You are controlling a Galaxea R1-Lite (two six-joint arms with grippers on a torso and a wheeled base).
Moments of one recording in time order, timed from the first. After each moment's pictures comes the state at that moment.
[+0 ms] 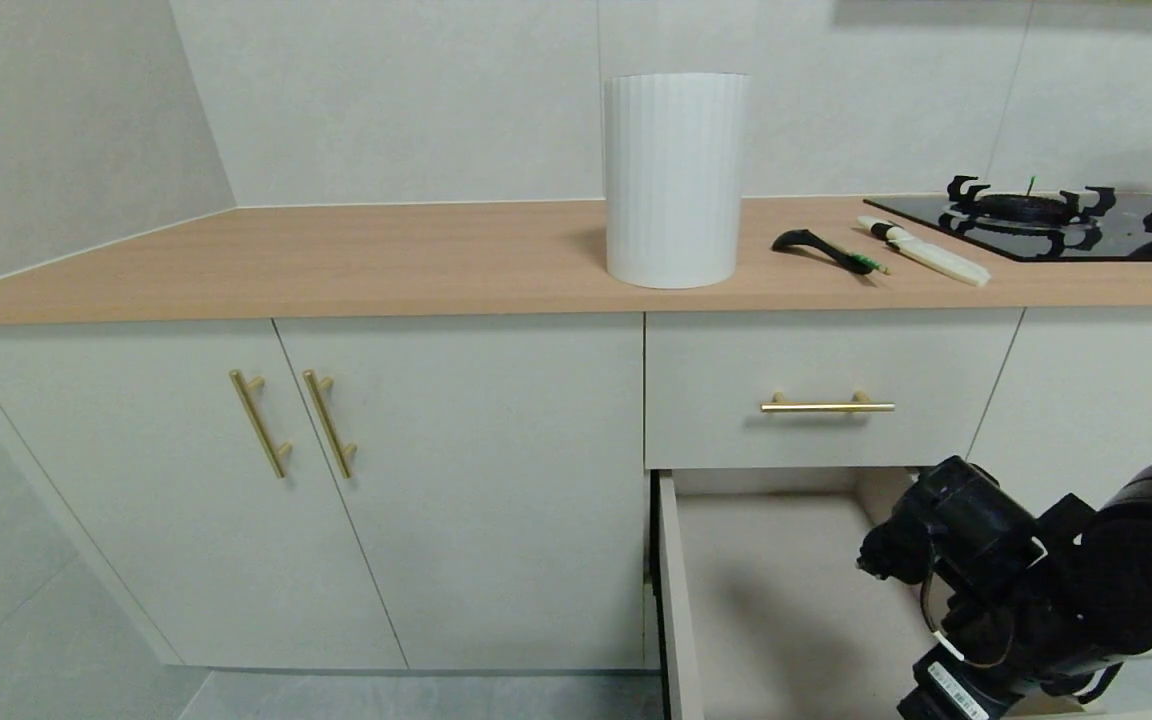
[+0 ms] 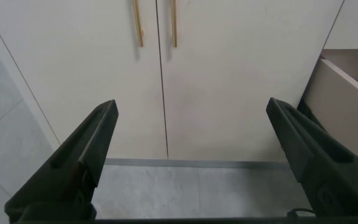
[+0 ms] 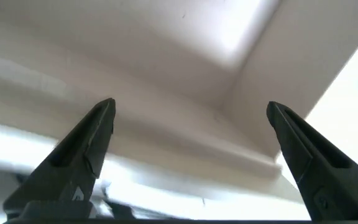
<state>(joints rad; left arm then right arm) 0.00 0.00 0.00 0.00 0.02 0.00 0.51 1.76 -0.80 0.35 -0.25 -0.05</state>
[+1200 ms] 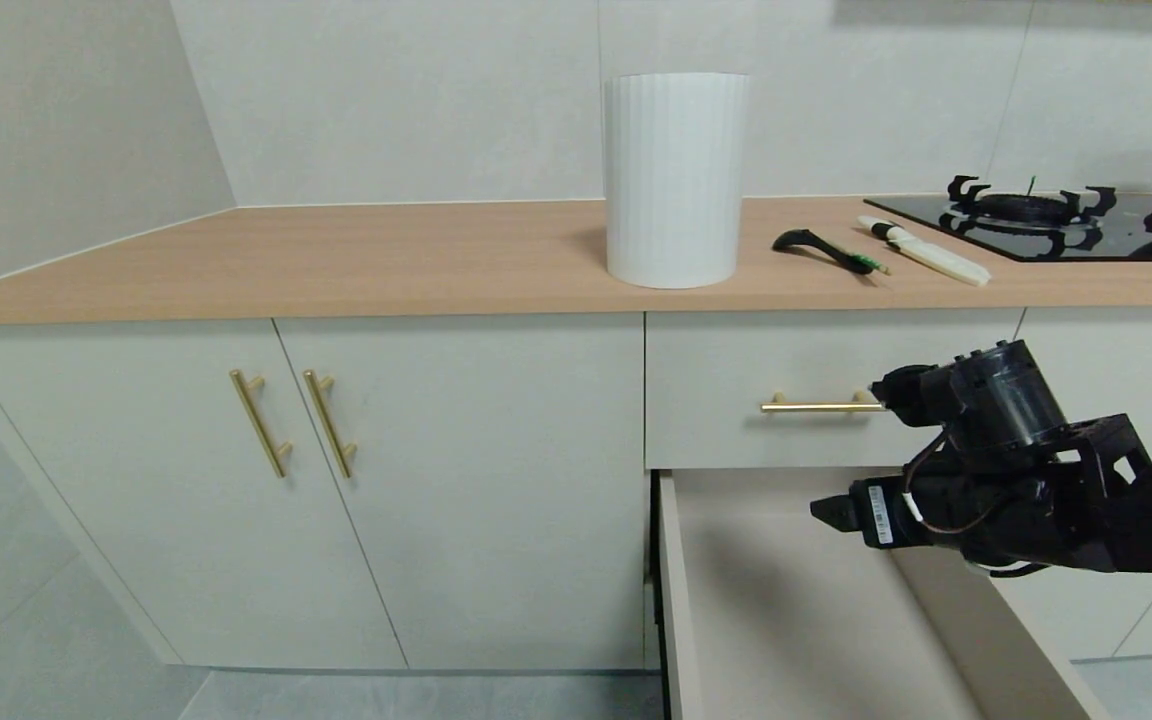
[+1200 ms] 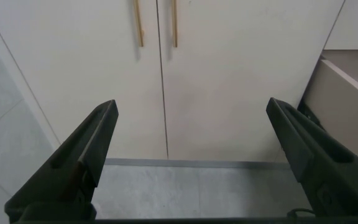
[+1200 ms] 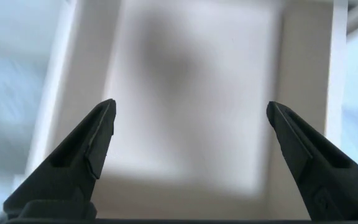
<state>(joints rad) 0.00 0.00 0.00 0.00 0.02 0.00 0.47 1.70 -0.87 -0.09 -0.26 0.25</state>
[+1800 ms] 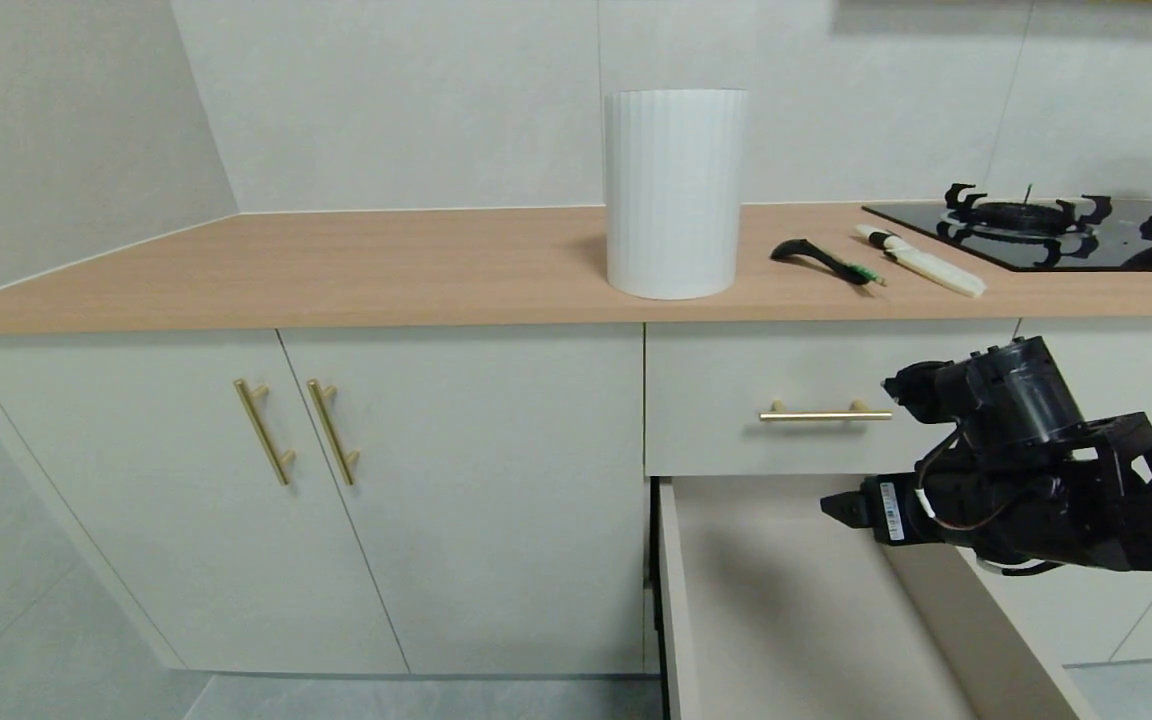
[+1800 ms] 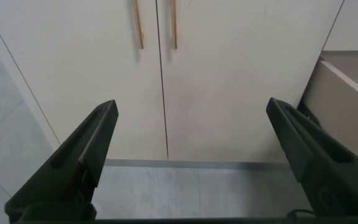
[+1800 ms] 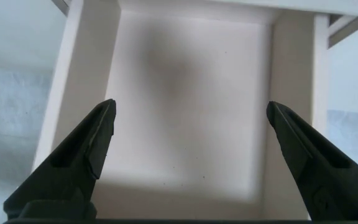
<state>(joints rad) 0.00 0.00 0.00 0.00 0.02 0.00 0.46 1.68 -0.86 -0.09 -0.26 0.25</state>
